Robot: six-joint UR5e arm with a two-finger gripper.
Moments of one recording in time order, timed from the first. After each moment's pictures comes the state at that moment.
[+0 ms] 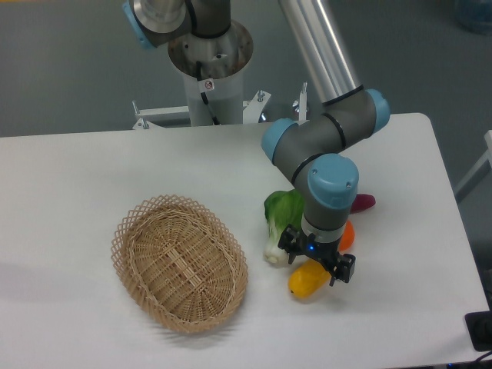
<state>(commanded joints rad) 2.52 -2.14 -1.65 -0.75 1.49 1.11</state>
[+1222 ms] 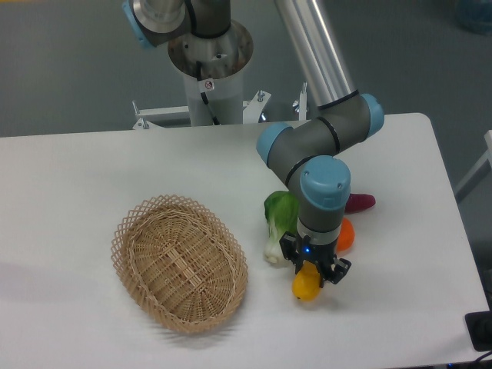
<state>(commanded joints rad) 2.51 -2.12 -1.62 -0.74 1.48 1.09</state>
